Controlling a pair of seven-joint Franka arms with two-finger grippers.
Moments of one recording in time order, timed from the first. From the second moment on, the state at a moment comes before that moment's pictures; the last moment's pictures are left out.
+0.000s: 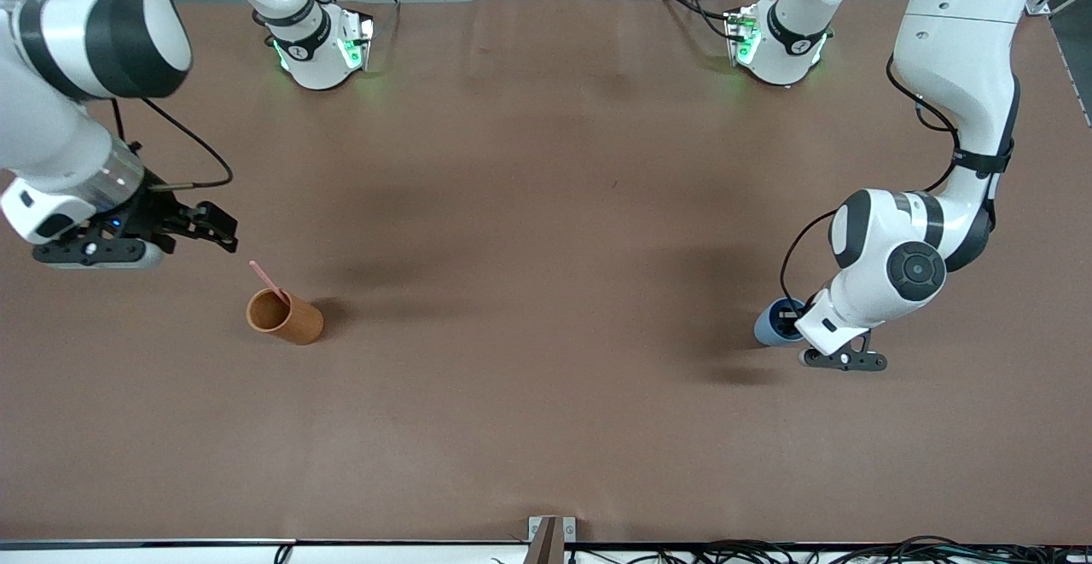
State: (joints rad) left arm -0.10 0.56 -0.05 -1.80 0.04 2.35 -0.06; right arm 0.09 0.03 -0.02 -1.92 0.01 2.02 0.07
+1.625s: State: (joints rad) left arm -0.34 0.74 -0.51 -1.57 0.41 2.23 -1.29; right arm 0.17 0.20 -0.02 -1.93 -0.07 2.22 0.19
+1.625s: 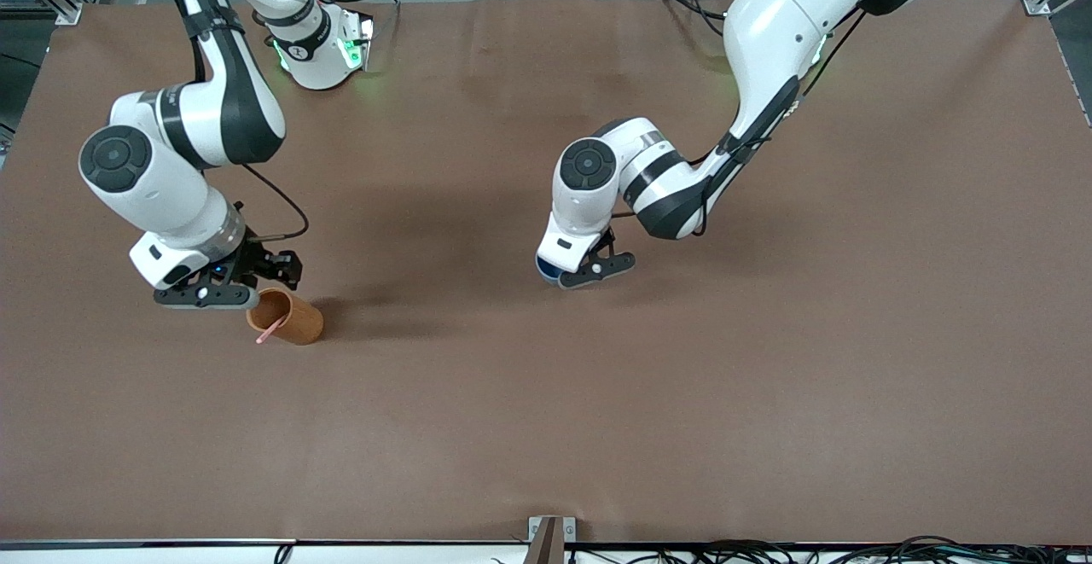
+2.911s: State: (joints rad) left arm -0.24 0.51 -0.50 -1.54 0.33 2.02 -1.02; right arm 0.17 0.41 -0.03 -1.71 -0.16 2.22 0.19
